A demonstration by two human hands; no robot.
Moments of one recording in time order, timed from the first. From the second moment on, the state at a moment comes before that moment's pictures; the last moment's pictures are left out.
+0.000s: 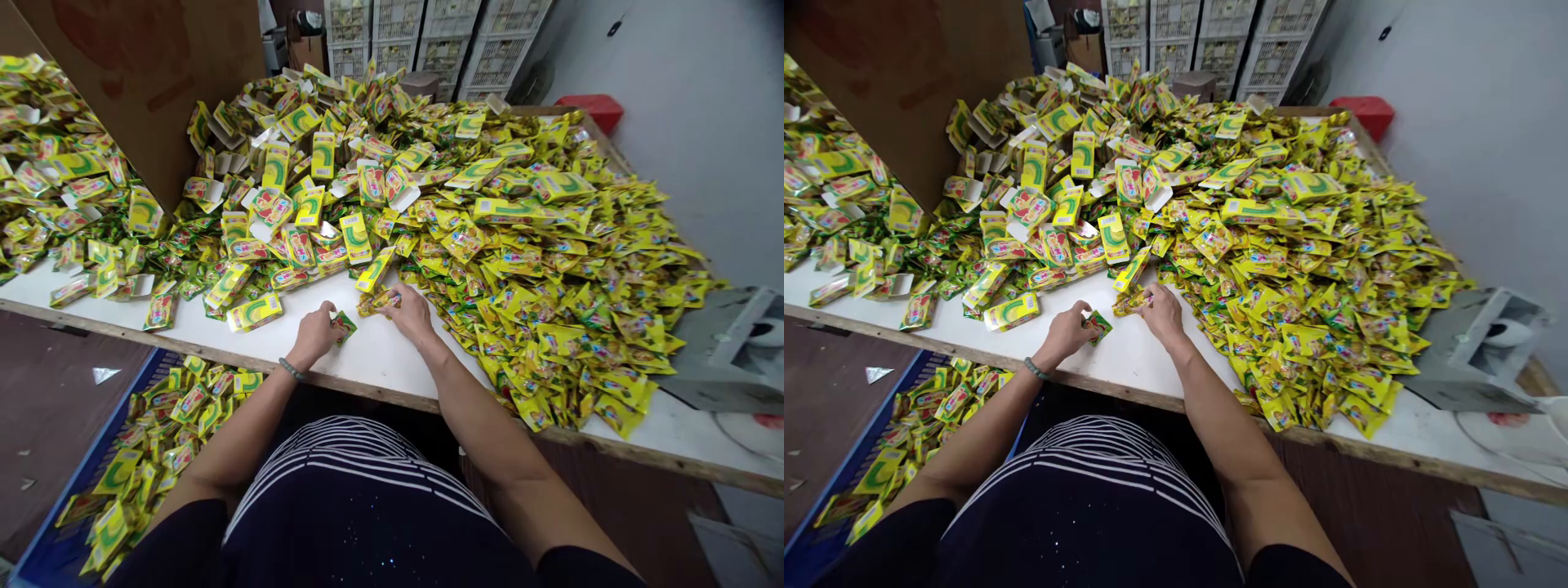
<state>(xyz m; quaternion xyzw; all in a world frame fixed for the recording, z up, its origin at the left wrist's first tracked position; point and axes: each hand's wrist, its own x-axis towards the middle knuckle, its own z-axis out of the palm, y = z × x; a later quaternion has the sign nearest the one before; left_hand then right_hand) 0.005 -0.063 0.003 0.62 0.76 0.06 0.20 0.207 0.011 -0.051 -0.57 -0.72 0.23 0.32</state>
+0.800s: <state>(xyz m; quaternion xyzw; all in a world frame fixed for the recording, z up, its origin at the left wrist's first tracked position) 0.025 -0.063 -0.020 0.24 0.53 0.58 0.57 0.181 -0.011 -0.034 -0.47 -0.53 0.57 0.42</state>
